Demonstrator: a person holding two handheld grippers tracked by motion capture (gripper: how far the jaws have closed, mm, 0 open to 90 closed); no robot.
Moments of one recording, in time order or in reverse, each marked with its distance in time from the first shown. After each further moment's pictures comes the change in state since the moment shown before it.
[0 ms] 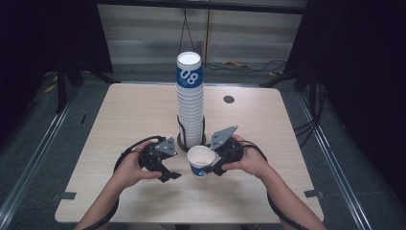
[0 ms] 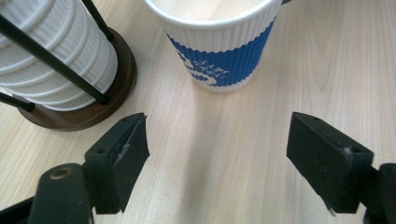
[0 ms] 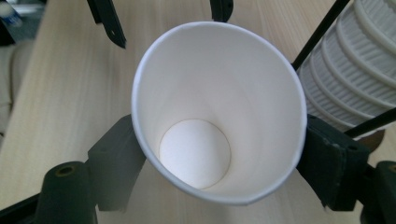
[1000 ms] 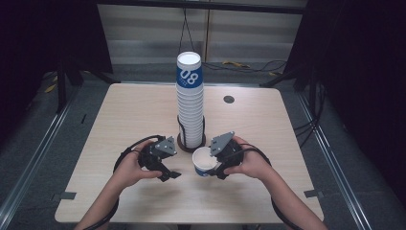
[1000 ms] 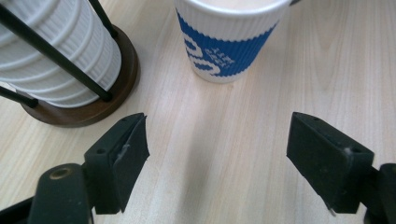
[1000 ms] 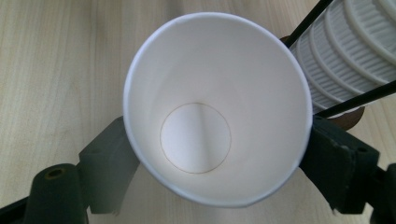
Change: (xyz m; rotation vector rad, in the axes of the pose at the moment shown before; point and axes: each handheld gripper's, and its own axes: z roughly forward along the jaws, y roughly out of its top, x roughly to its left) left arm 0.002 0.001 -0.001 0.001 0.005 -0.014; right arm 0.010 -0.002 -0.002 0.117 -0.069 -0.067
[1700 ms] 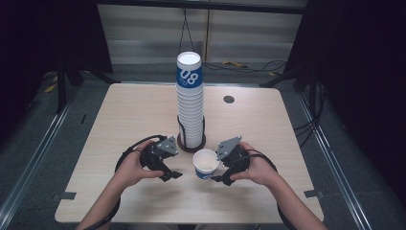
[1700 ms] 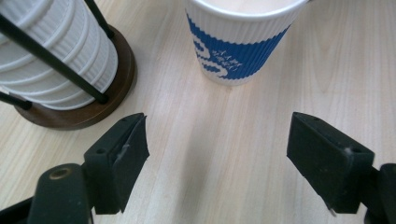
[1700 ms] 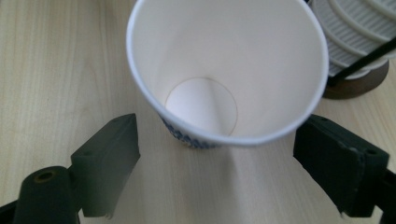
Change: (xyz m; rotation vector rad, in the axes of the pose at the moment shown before) left arm 0.001 0.001 0.003 0.022 -0.010 -0.007; right arm 0.010 -0.024 -0.005 0.011 0.014 0.086
